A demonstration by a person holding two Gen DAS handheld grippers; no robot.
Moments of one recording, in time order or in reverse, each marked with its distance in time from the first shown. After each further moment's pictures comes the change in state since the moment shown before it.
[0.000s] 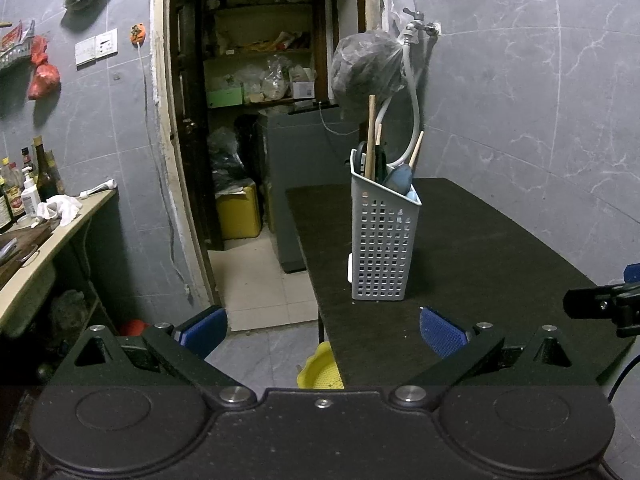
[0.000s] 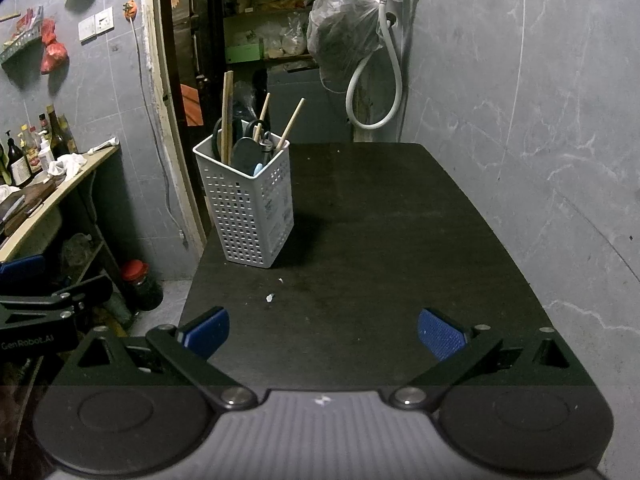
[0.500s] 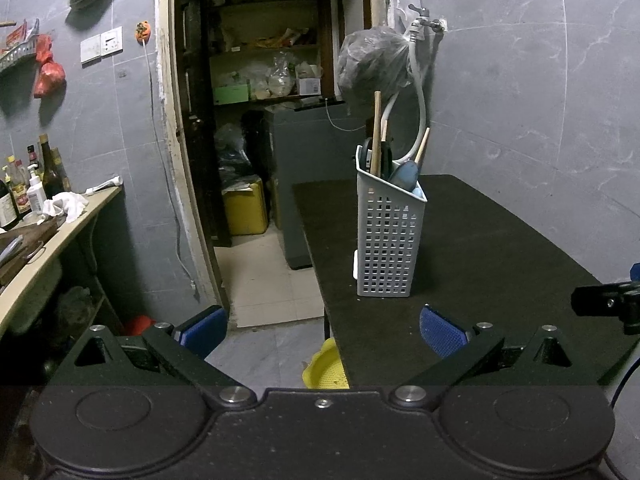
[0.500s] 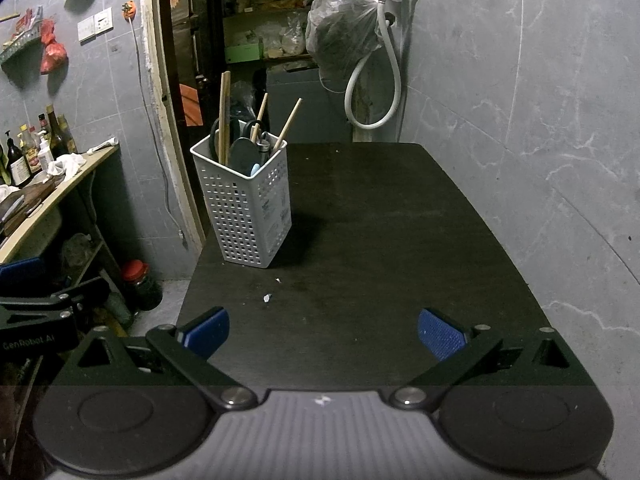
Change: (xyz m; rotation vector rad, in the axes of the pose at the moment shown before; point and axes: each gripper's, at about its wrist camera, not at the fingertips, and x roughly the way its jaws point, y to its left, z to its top) left arm -0.002 -0.001 0.001 0.001 0.012 0.018; right arm 0.001 -0.003 0.000 0.001 0.004 -0.002
